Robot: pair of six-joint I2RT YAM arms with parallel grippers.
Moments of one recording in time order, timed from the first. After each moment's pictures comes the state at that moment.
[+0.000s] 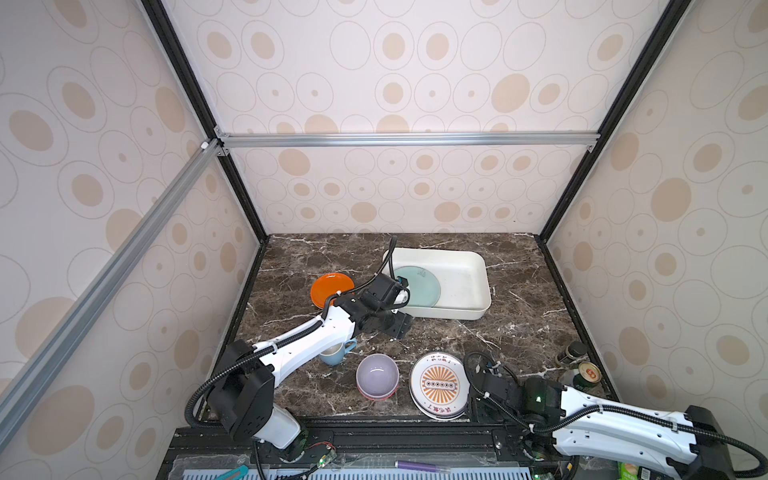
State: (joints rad) left arm -0.74 1.50 1.13 -0.59 0.05 -0.23; right arm 1.14 0.80 0.41 -0.86 0.08 1.14
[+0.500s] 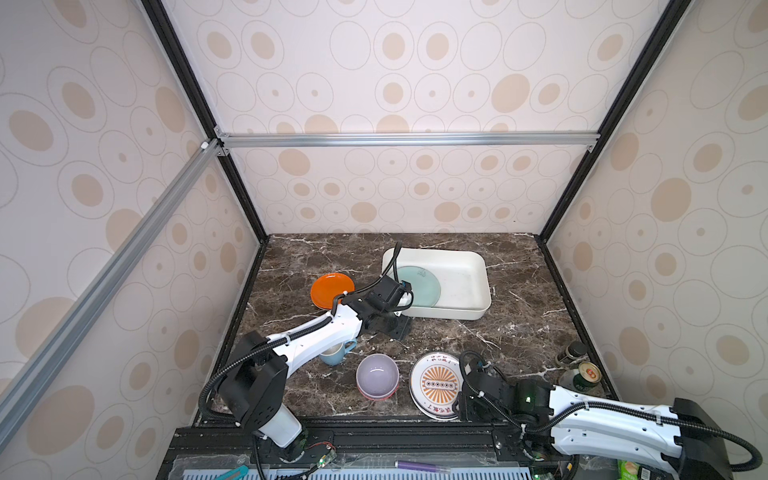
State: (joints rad) left arm -0.75 1.58 1.13 -0.57 0.09 -0.23; right arm 1.14 0.85 0.36 -0.65 0.04 1.17
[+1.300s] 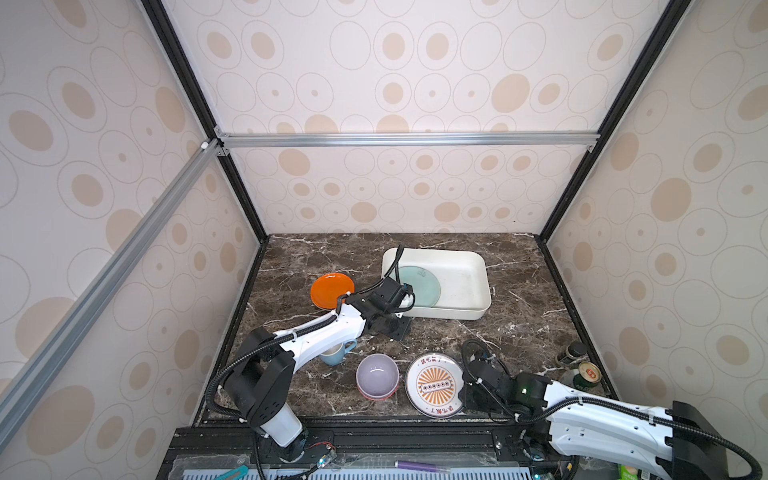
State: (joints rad) left arm -0.75 1.61 1.13 -0.57 0.10 -0.23; right arm 0.98 0.91 0.37 -0.60 0.08 1.11
